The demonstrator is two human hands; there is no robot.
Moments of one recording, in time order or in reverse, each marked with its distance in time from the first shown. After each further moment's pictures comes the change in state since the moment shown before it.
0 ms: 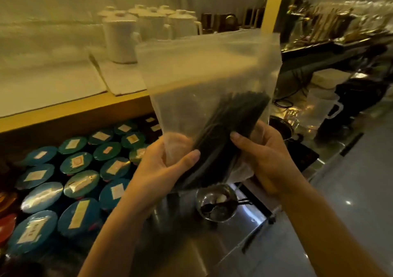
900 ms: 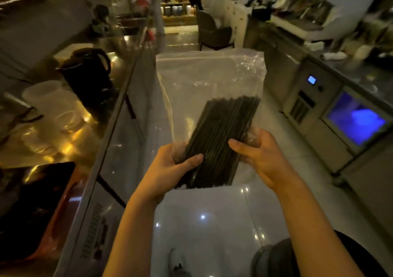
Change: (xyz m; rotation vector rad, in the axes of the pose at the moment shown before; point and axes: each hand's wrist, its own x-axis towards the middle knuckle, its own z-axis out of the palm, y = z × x) left_hand -0.048 0.017 0.712 -0.167 -1.270 0.052; right_hand -0.405 -0.086 -0.546 -0.149 1.168 -0.048
